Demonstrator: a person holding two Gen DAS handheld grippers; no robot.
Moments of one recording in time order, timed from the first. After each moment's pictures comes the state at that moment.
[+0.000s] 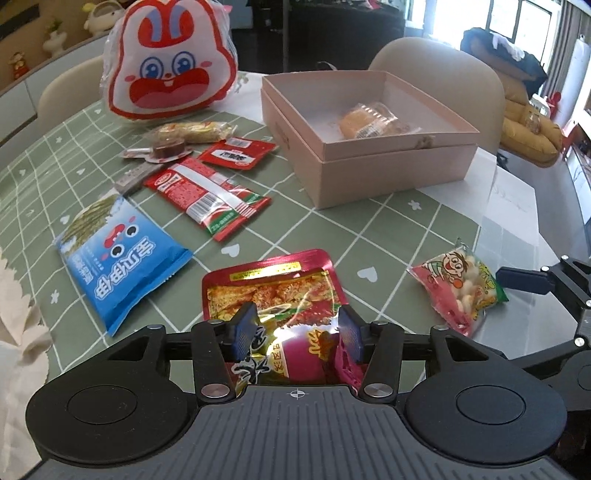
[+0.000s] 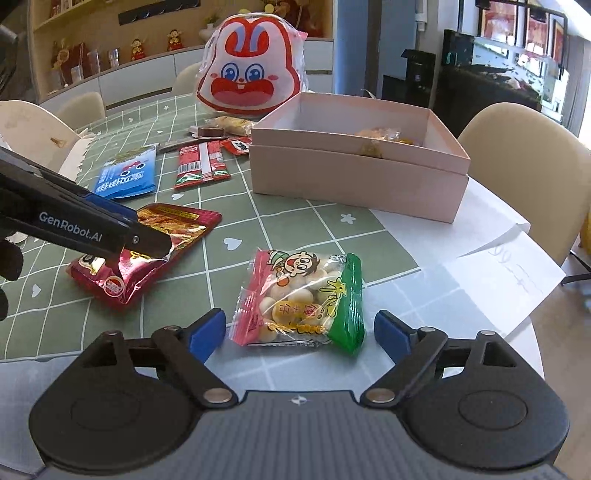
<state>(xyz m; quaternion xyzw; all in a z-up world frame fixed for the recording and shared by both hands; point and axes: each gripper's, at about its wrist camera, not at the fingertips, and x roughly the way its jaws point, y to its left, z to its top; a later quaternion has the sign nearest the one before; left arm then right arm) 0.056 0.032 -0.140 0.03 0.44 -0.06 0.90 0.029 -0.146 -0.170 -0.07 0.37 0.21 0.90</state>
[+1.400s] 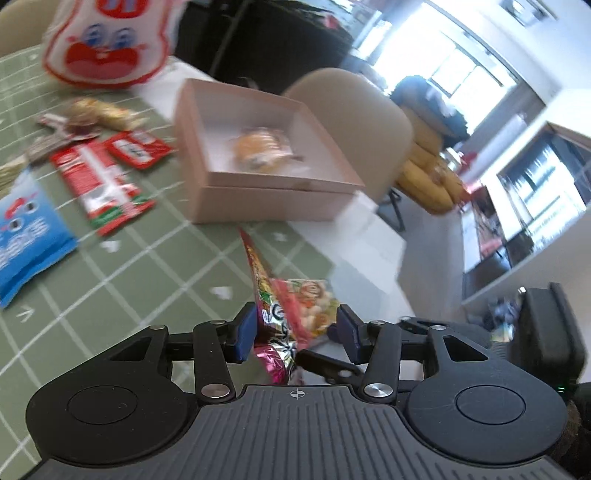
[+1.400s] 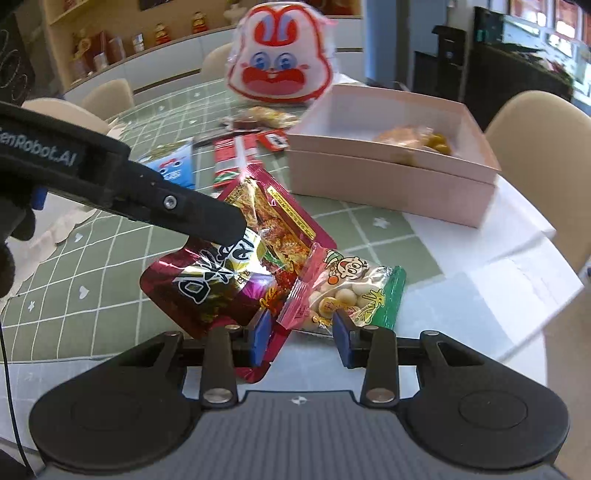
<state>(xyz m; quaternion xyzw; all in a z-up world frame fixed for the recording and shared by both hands) 0.051 0.022 -0.100 -0.16 0.44 -0.22 0.86 0.034 -0.145 -0.139 -0.06 0.41 0.25 0.87</state>
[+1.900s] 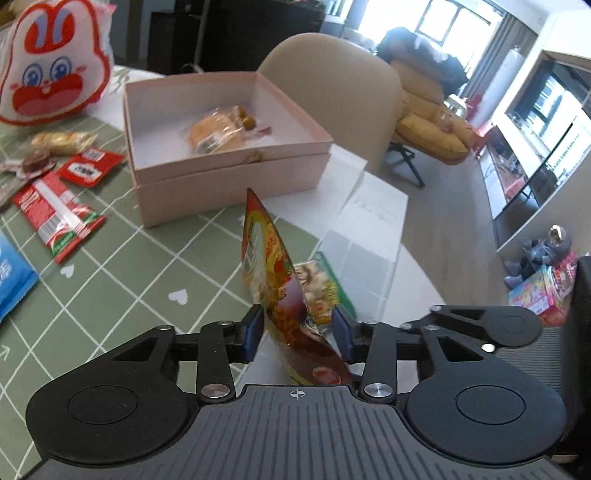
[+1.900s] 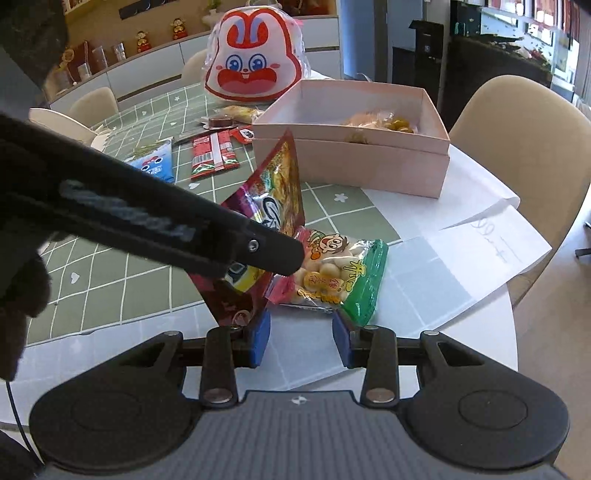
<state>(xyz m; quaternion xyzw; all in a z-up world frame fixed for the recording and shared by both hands) 0.059 -0.045 -0.120 -0.04 0.46 -0.20 0.86 0.015 -0.178 -0.142 -0.05 0.42 0.23 0.88</state>
